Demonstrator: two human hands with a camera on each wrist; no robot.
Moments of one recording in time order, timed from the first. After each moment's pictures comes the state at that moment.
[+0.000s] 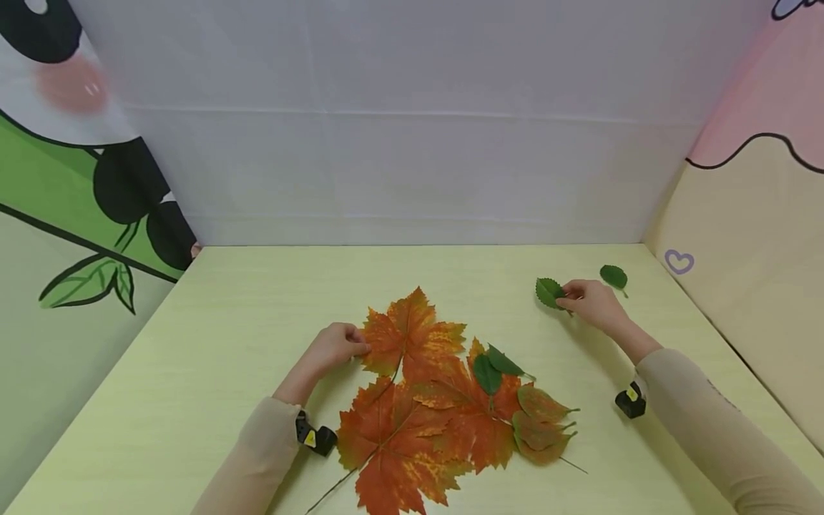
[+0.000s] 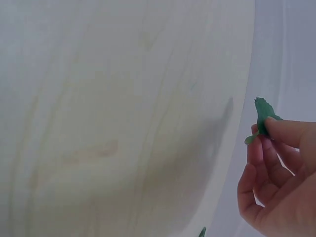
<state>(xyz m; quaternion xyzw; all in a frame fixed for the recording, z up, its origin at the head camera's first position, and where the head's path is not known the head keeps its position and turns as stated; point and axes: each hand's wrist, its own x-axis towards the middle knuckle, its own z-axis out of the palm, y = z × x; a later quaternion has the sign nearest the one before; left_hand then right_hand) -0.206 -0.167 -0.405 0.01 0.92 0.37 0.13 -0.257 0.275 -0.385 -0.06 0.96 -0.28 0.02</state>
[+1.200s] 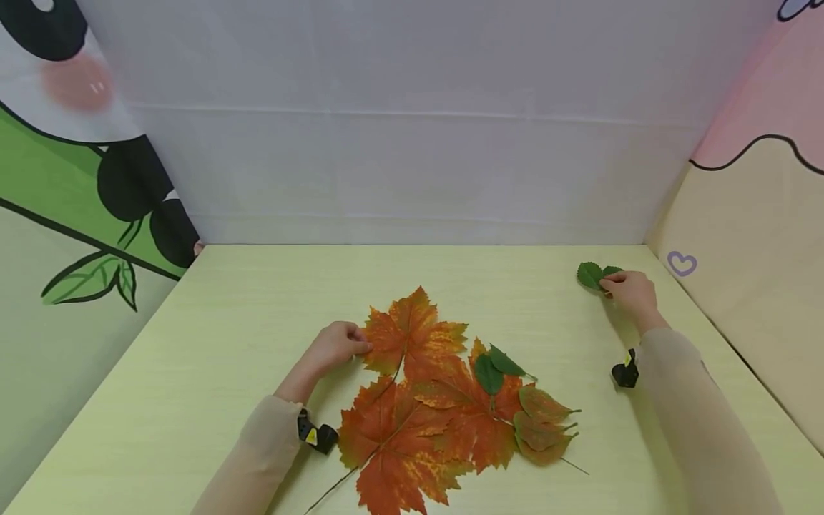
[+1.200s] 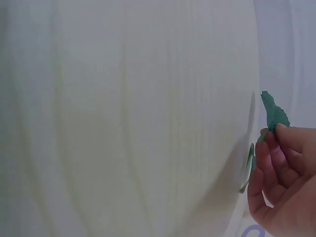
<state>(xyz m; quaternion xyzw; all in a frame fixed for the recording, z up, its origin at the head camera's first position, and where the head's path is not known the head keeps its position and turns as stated) -0.208 -0.167 -0.407 0.01 0.92 0.38 0.13 -0.288 0.337 -0.399 0.09 0.94 -0.32 -0.01</state>
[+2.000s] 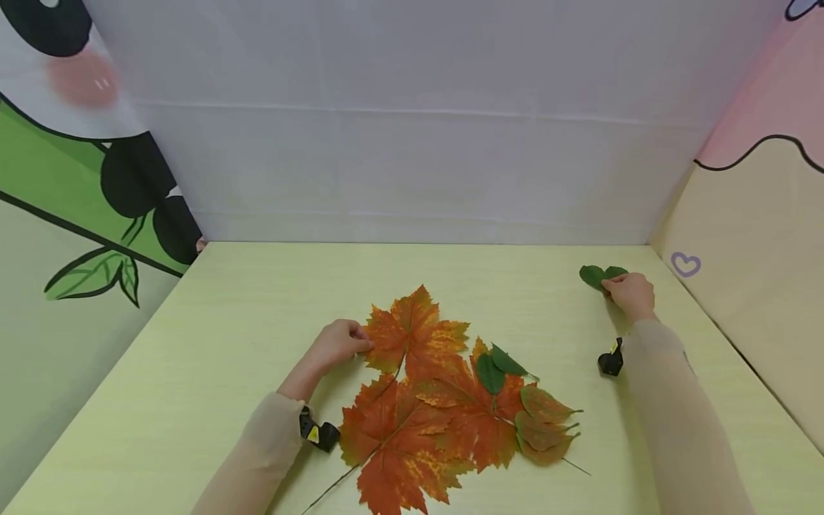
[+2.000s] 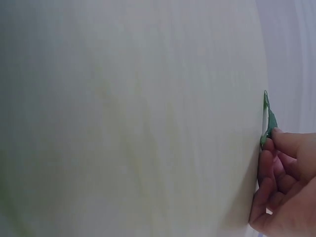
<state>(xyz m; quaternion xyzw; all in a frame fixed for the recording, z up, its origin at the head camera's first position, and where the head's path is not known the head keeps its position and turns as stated) -0.206 -0.165 -0.404 0.00 0.92 0.37 0.13 -0.300 0.341 -0.413 0.14 0.95 -0.29 0.01</state>
